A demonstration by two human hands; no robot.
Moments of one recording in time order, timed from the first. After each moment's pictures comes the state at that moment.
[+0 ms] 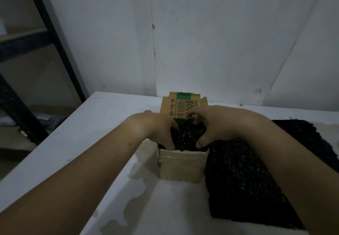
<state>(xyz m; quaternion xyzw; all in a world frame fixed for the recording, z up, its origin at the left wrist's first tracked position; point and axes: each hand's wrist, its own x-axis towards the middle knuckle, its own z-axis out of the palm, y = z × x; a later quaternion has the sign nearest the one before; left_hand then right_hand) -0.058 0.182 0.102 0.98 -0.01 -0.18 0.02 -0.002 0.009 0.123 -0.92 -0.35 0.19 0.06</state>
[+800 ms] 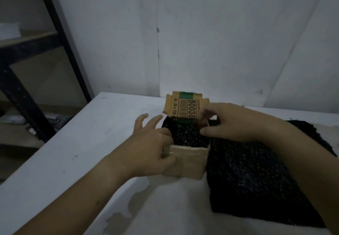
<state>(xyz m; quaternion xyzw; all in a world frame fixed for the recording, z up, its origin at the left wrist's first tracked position) -0.140 0.190 0.072 0.99 -0.09 0.05 0.06 -0.017 -0.020 0.132 -0.90 -0.39 0.13 0.17</state>
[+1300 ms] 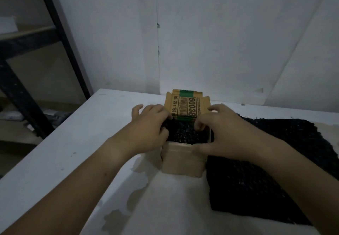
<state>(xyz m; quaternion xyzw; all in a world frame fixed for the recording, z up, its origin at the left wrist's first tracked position) -0.109 0.200 0.076 0.99 -0.01 0.10 0.14 -0.038 -0.018 0.100 -0.90 -0.43 0.00 0.09</state>
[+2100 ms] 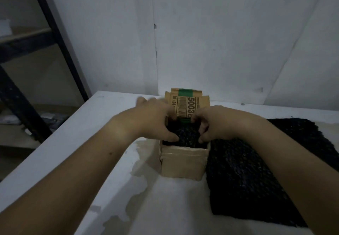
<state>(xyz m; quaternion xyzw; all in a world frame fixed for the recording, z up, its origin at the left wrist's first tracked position) -0.081 0.194 0.116 1.00 -0.02 -0.03 0.02 0.004 0.008 0.109 -0.92 -0.36 0.16 0.06</state>
